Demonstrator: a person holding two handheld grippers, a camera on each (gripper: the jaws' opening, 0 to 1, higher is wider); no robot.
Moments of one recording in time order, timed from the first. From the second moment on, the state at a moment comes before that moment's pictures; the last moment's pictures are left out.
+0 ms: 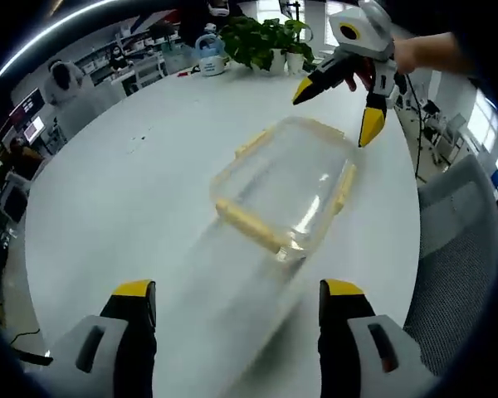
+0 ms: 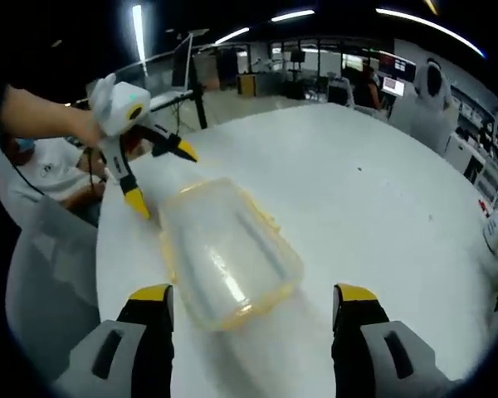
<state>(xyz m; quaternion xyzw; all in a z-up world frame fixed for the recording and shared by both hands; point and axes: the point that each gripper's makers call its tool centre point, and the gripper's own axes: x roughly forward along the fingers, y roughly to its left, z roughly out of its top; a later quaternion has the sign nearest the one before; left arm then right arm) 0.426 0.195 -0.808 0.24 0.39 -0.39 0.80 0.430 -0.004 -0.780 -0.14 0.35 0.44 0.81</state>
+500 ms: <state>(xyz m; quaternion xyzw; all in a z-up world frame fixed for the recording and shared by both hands) 0.429 0.209 -0.798 0.18 0.36 -0.35 0.85 0.428 -0.015 -0.774 -0.12 0.33 0.41 0.85</state>
